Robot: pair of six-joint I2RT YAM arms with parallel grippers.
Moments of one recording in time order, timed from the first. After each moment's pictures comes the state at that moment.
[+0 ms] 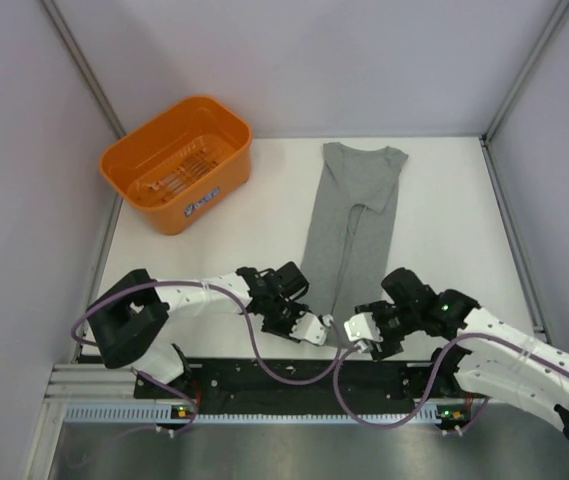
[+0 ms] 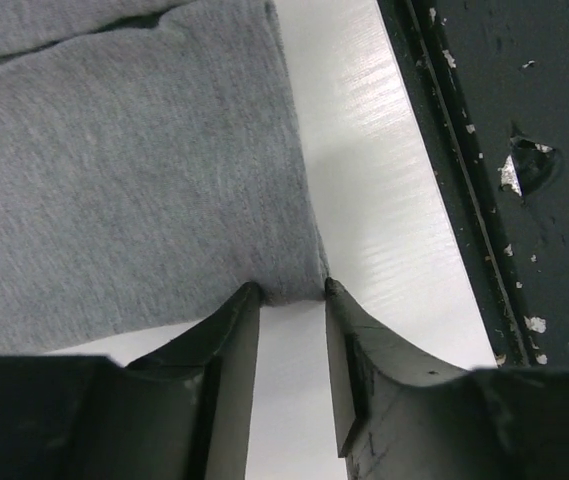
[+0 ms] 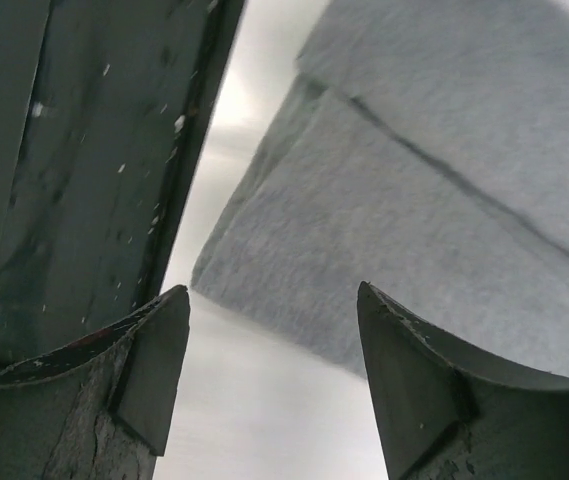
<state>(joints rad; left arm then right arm) -1.01 1.53 0.81 -0.54 0.38 0.95 0.76 0.77 0.50 -0.72 -0.53 -0.97</state>
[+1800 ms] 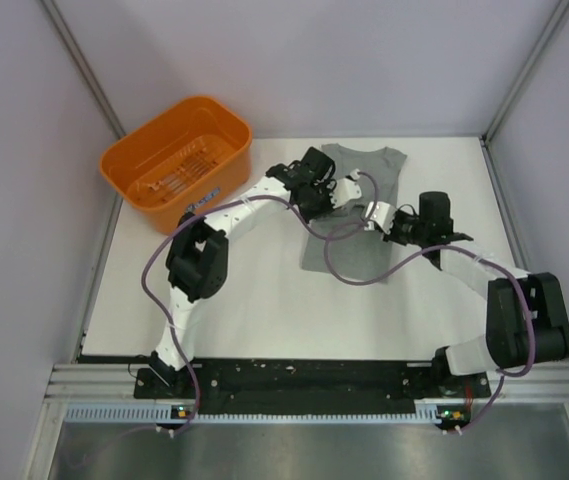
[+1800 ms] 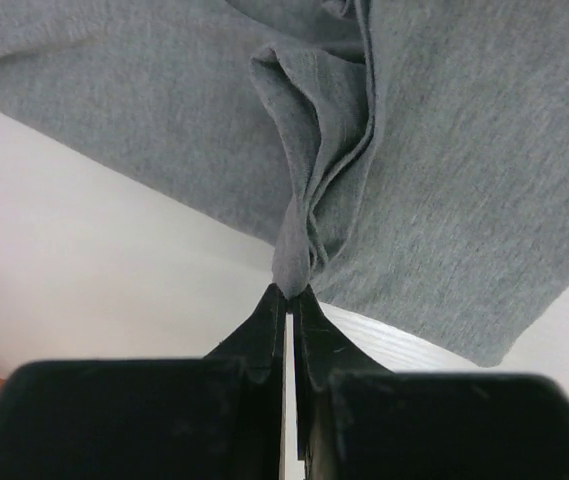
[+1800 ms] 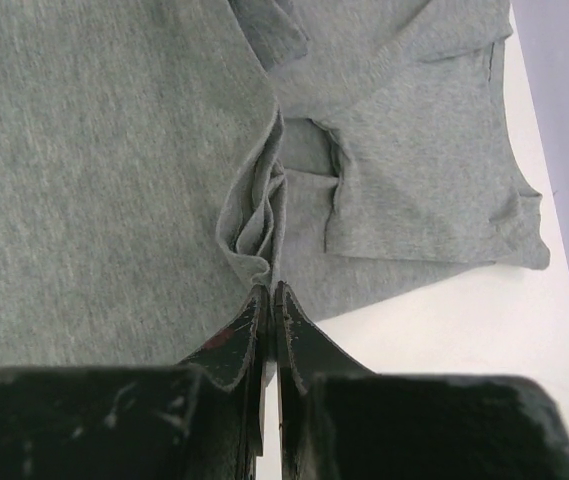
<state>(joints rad) -0.69 2.13 1.88 -0.74 0.18 0.65 0.17 1.40 0.71 0.05 -0.51 -1.02</state>
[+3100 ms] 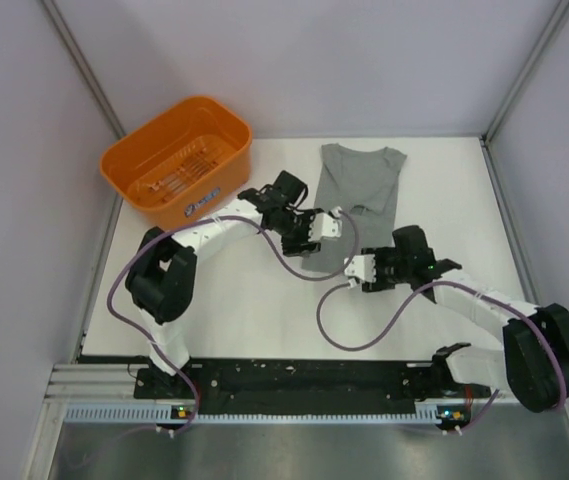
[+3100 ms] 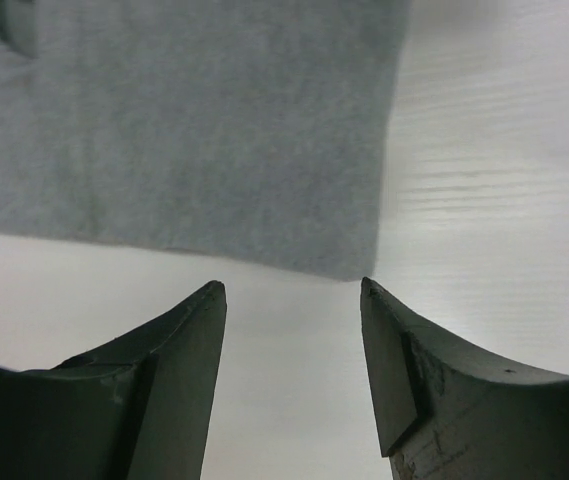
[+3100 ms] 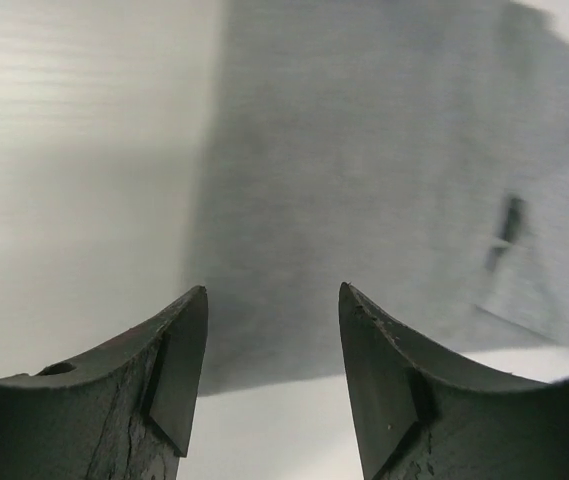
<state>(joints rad) -0.63 1.87 1.48 -0.62 0.47 0.92 0.35 1.21 0.57 -0.13 -0.40 -1.20</state>
